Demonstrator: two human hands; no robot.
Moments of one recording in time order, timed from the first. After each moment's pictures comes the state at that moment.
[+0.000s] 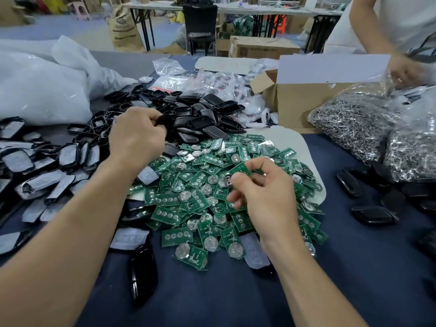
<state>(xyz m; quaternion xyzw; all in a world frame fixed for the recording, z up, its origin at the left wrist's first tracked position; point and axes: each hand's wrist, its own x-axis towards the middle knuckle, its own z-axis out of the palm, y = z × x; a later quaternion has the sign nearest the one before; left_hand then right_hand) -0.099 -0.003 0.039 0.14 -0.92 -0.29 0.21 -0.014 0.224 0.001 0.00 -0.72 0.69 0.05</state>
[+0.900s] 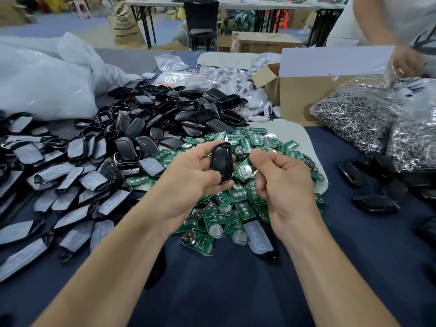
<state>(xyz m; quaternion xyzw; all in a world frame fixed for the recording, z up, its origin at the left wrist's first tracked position) -0.010 0.069 0.017 -0.01 -0.65 -0.76 -0.07 -0.016 0.235 0.012 -0.06 -0.63 0.77 0.02</state>
